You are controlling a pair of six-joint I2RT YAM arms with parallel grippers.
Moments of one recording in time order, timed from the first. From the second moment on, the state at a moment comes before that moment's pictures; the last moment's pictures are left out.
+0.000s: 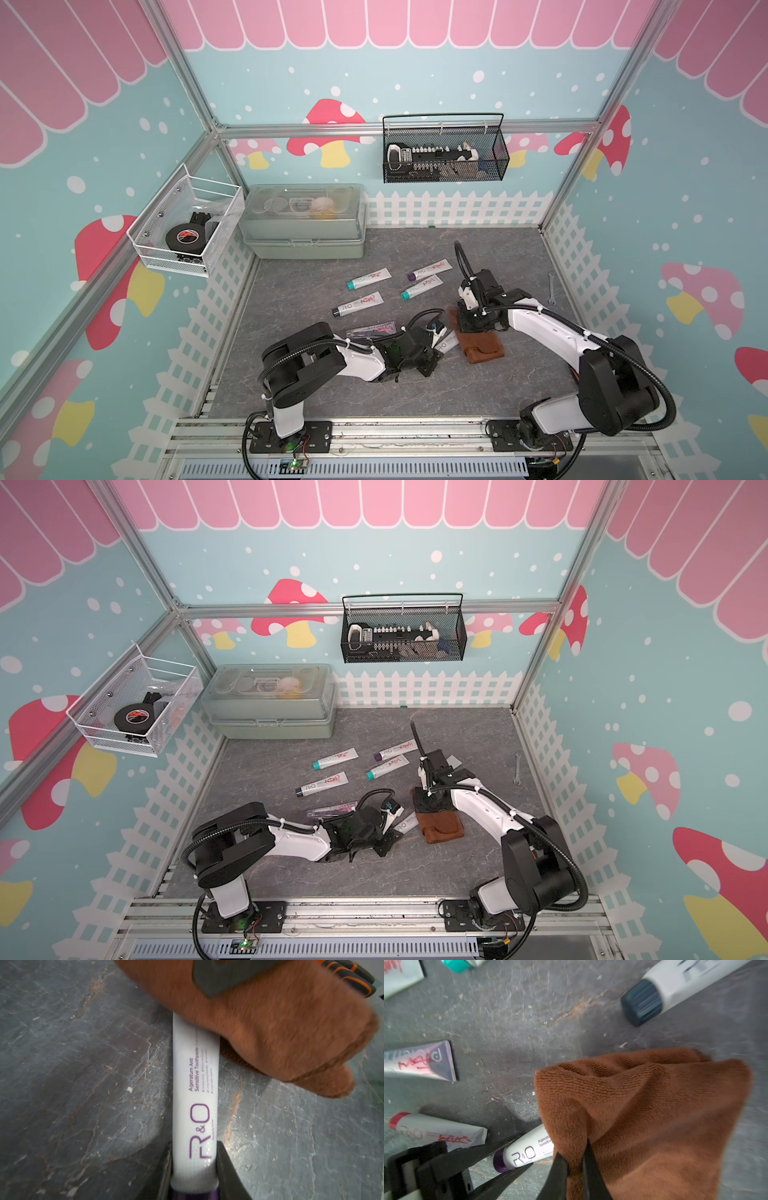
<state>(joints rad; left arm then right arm) -1.04 1.83 0.76 0.37 0.03 -0.28 0.42 1.48 0.91 -0.67 -0.17 0.31</state>
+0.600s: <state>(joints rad) -1.04 1.83 0.76 0.37 0.03 -0.28 0.47 1.64 0.97 -0.68 0.12 0.32</state>
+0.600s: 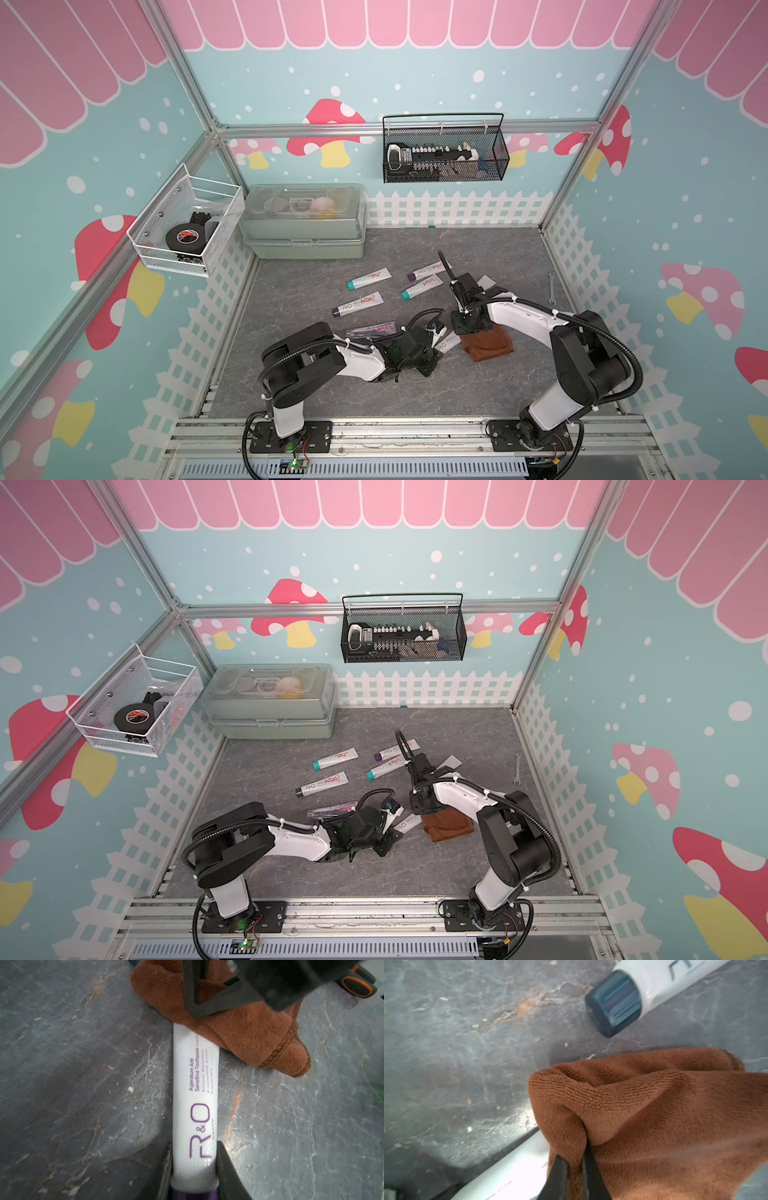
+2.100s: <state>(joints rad) -1.04 1.82 0.76 0.36 0.01 -0.28 0.45 1.65 0.96 -0.66 0.16 0.33</state>
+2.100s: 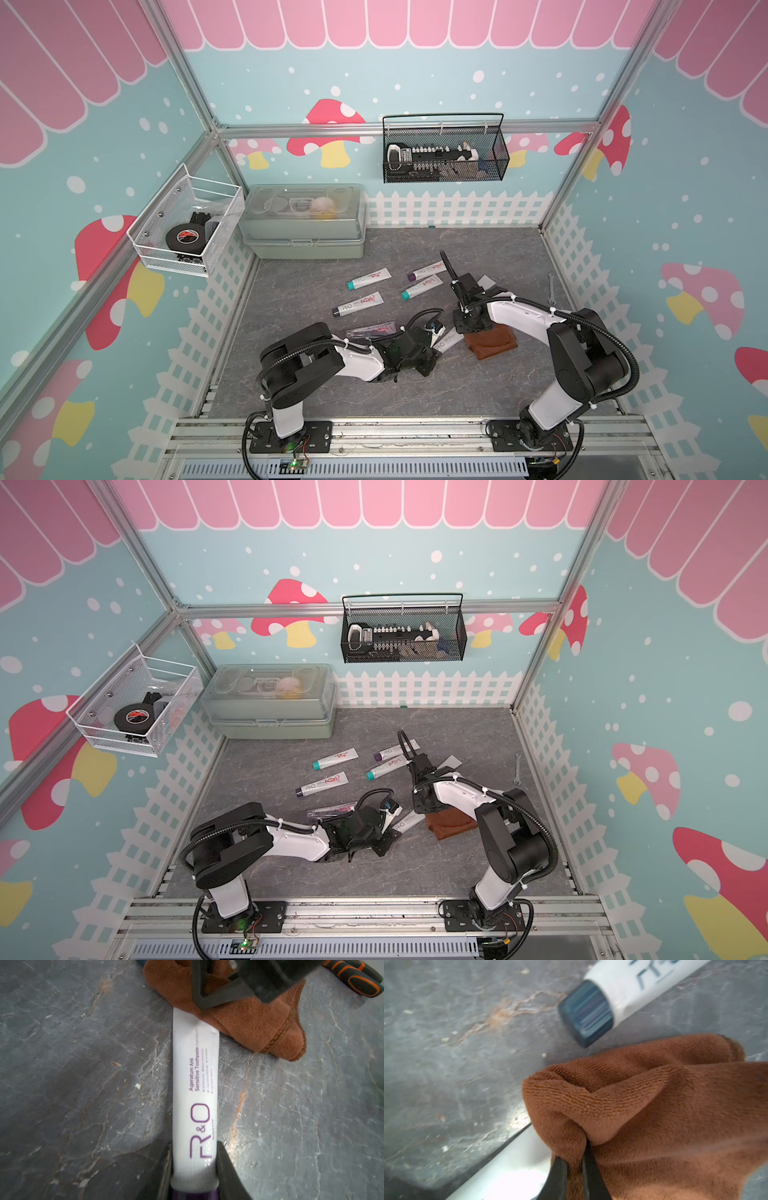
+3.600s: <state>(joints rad) -0.98 1.76 0.81 0.13 -0.08 -0.28 0.32 1.46 0.85 -0.63 0.08 0.34</state>
